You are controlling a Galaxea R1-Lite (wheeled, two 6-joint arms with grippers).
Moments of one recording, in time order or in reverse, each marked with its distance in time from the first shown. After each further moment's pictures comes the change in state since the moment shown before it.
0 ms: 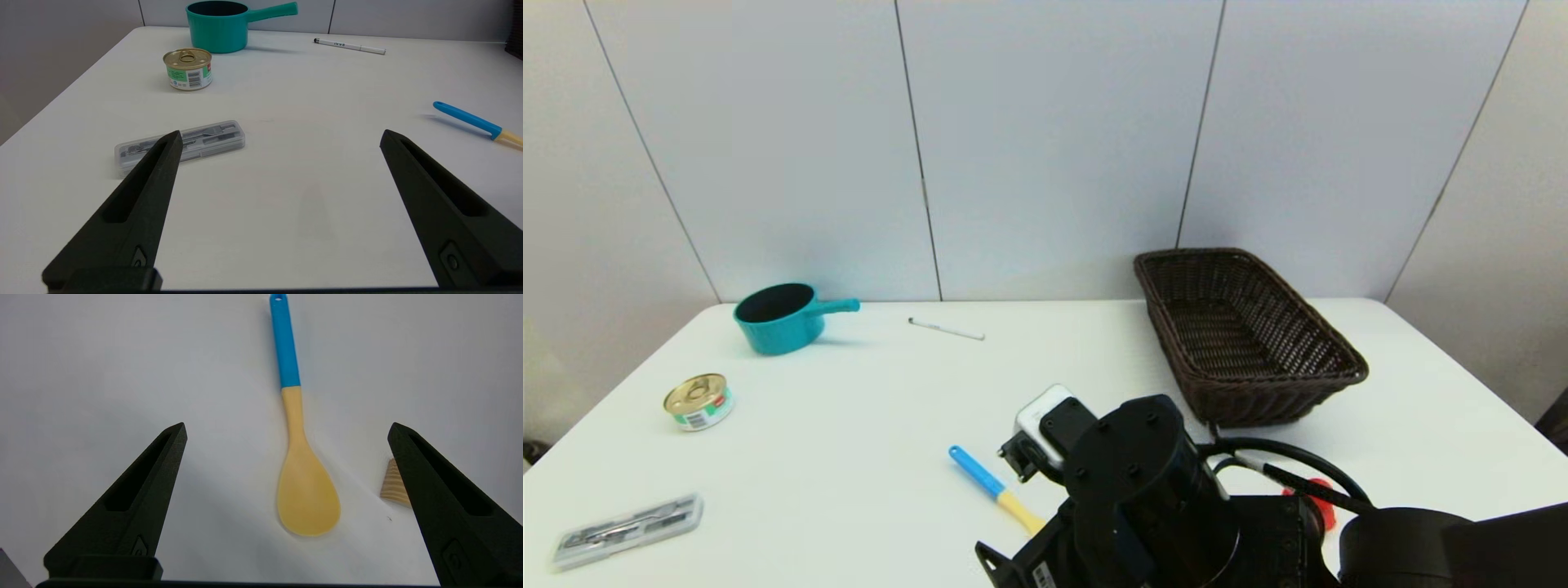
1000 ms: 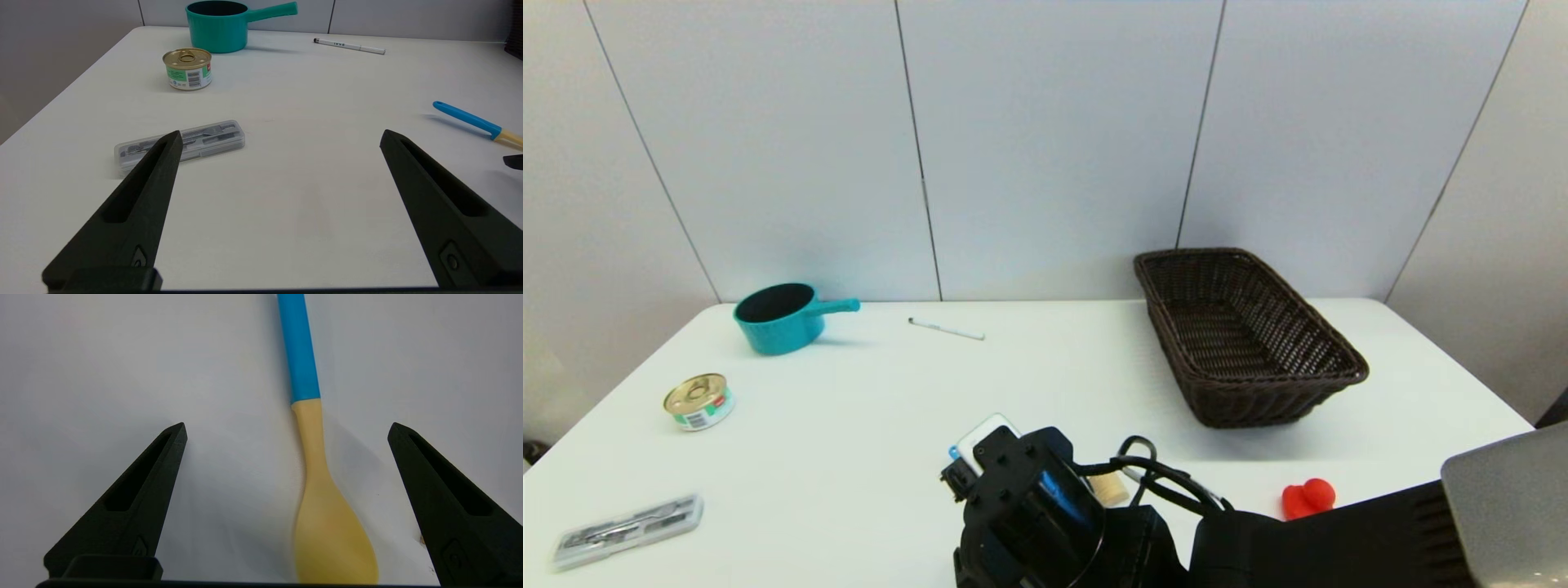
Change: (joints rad) left arm 0.000 0.000 0.000 0.000 0.000 0.000; right arm 0.026 0.209 -0.152 0.061 -0.116 -0.001
